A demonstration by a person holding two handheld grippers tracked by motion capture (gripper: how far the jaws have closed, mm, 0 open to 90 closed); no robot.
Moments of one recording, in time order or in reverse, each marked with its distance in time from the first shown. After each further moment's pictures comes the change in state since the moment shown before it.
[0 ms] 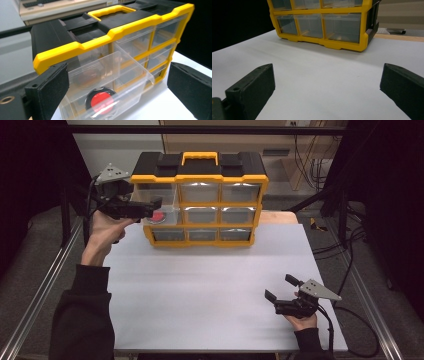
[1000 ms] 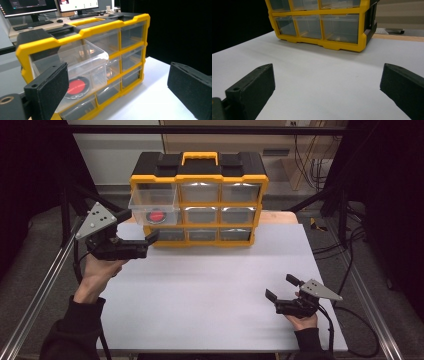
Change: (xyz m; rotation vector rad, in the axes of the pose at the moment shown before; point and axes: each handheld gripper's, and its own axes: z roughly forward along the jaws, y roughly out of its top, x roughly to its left) left arm -0.039 -0.056 -0.049 -0.158 -0.096 0.042; right arm -0.001 0.000 -0.001 -0.006 -0.009 0.007
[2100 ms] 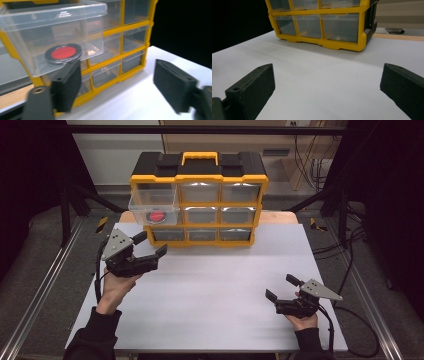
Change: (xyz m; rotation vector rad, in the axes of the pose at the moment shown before) left arm -0.009 -0.064 0.026 0.036 0.032 -0.077; right arm -0.001 0.000 0.000 0.001 0.001 0.000
